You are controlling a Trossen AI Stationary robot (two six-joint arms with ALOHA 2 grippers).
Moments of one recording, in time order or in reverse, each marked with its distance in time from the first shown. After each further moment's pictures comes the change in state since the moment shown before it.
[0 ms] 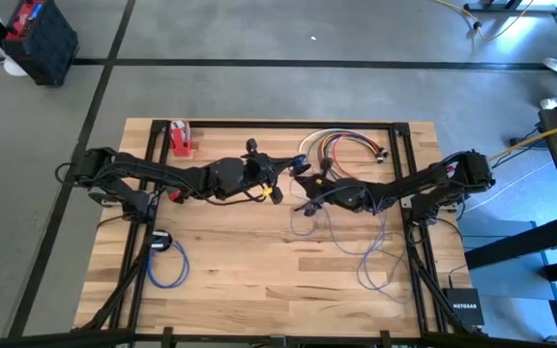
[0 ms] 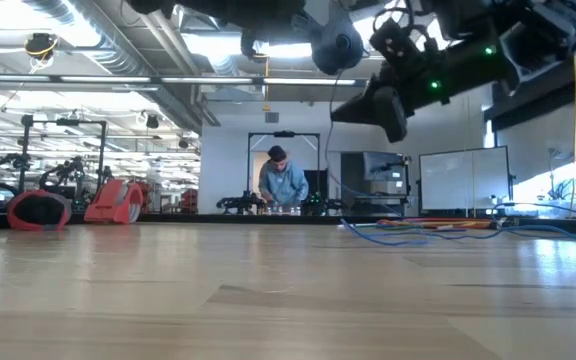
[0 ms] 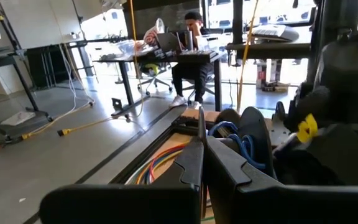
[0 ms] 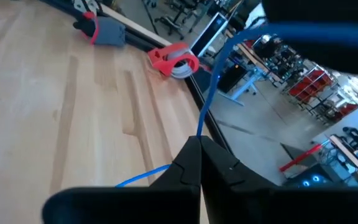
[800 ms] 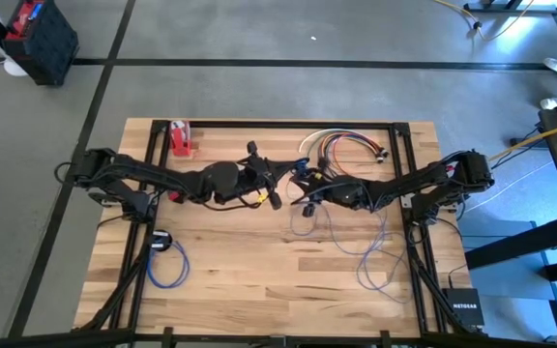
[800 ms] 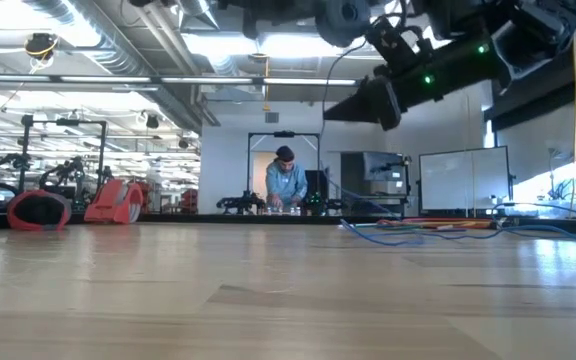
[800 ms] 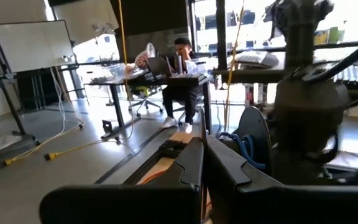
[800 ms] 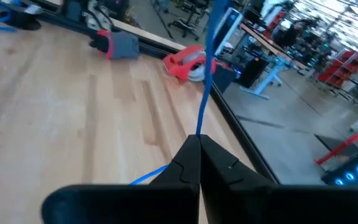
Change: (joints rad) left arm -0.035 -0.003 0.000 0.101 0.003 0.045; right arm -0.008 0.008 0.034 -0.037 -0.098 0.147
